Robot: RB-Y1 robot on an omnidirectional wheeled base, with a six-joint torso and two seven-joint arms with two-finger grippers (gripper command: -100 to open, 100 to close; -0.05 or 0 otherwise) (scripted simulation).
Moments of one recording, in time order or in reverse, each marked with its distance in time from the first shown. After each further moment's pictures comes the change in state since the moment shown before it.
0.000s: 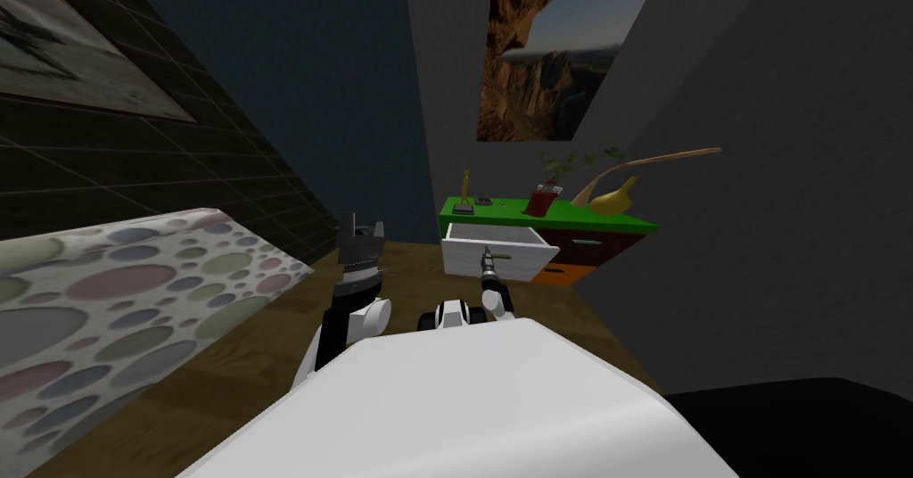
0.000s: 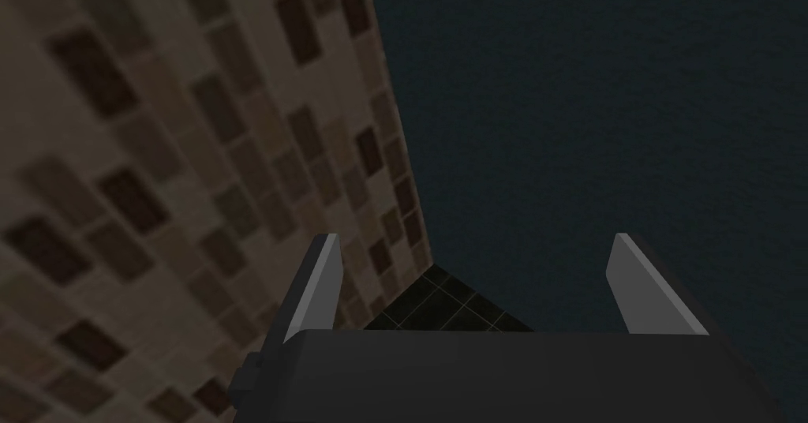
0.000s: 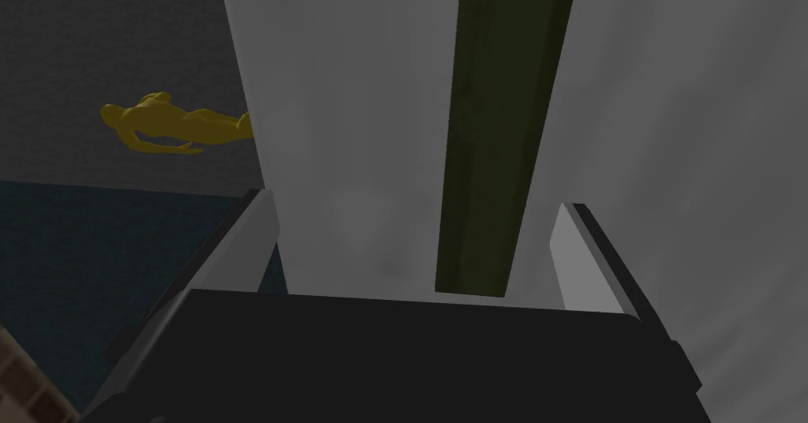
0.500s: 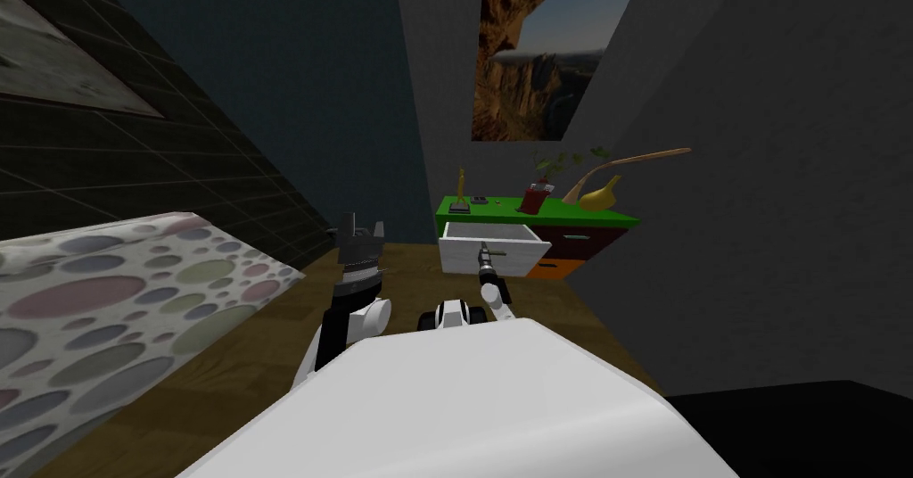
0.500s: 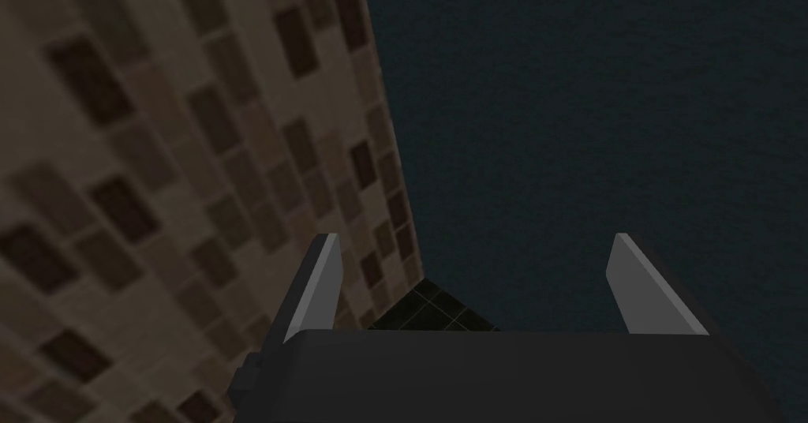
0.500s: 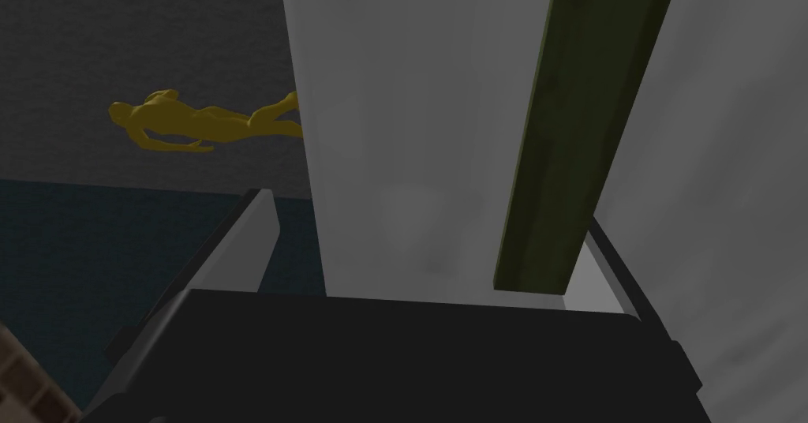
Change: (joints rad) left arm 0.000 0.000 0.000 0.000 0.000 0.000 0.000; right arm -0.027 0.048 -0.044 -0.054 -0.050 0.117 0.108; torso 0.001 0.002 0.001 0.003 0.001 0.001
